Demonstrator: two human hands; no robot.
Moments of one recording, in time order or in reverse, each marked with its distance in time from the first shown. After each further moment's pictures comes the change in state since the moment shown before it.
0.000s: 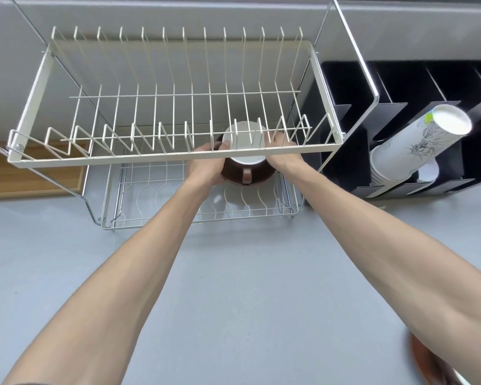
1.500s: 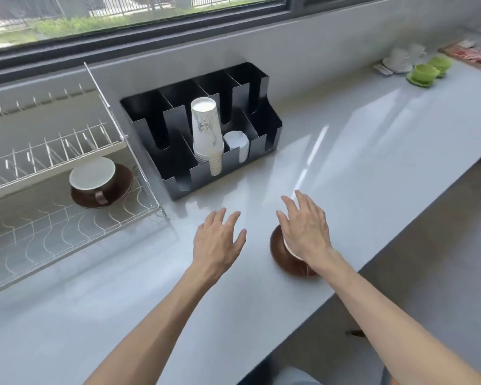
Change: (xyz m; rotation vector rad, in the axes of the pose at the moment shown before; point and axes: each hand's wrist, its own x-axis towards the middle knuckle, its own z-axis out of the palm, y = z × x) left_hand -0.267 -0.108 0.179 1.177 -0.352 0.926; right_hand -0.286 0.292 -0.134 -0.529 0.567 0.103
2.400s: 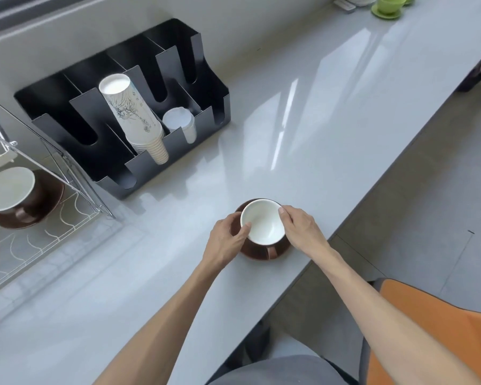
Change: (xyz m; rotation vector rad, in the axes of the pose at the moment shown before) left_hand 0.026 0.081 0.083 -0.709 -0.403 -0.257; right_hand -0.025 0.115 0.035 0.581 -0.309 0.379
